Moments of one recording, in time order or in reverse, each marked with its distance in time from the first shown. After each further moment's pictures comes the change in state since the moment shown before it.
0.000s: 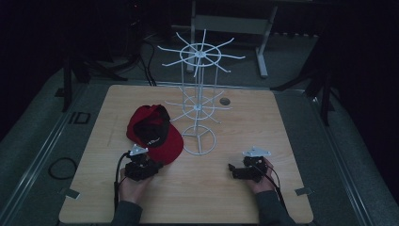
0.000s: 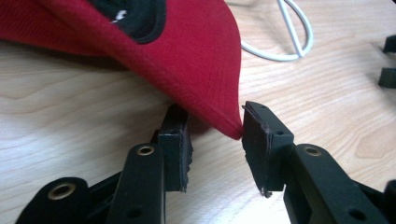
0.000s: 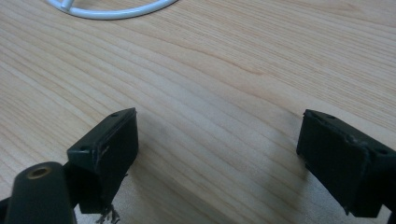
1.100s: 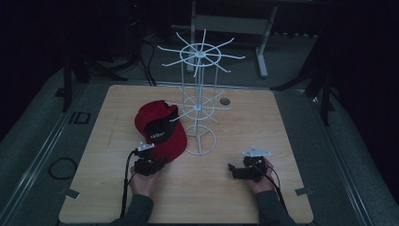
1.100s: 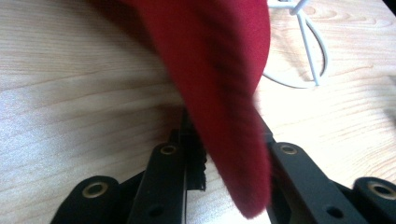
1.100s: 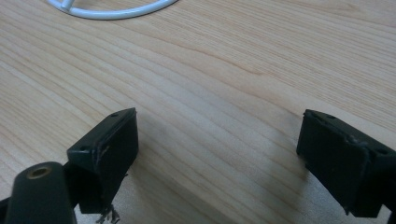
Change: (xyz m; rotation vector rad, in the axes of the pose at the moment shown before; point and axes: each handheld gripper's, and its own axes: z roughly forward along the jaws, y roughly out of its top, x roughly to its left) left arm -0.011 0.003 0.034 -0.030 0.024 -0.083; right arm 0.000 0.000 0.000 0.000 0.000 0.000
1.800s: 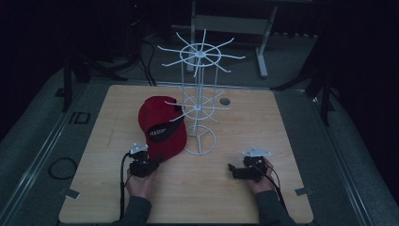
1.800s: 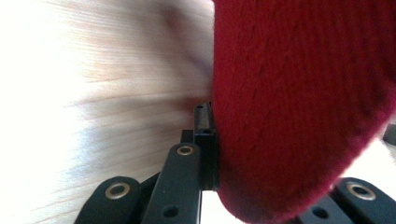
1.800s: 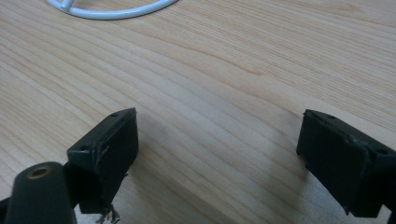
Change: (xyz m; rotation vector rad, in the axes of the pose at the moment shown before) left arm 0.010 -0.004 -0.012 -0.077 -0.020 -0.061; right arm 0.000 0.000 0.000 0.000 0.000 0.000
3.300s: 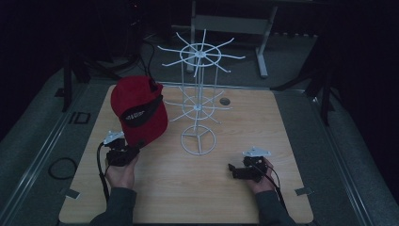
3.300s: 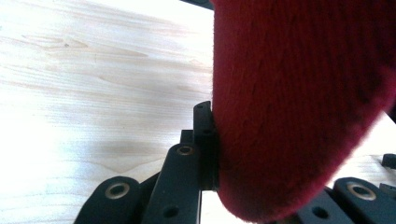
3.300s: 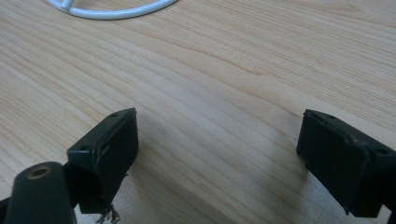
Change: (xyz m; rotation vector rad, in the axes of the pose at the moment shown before) left arm 0.022 0.045 -0.056 -0.164 0.065 -0.014; right arm 0.000 0.000 0.000 -0.001 0.000 -0.001
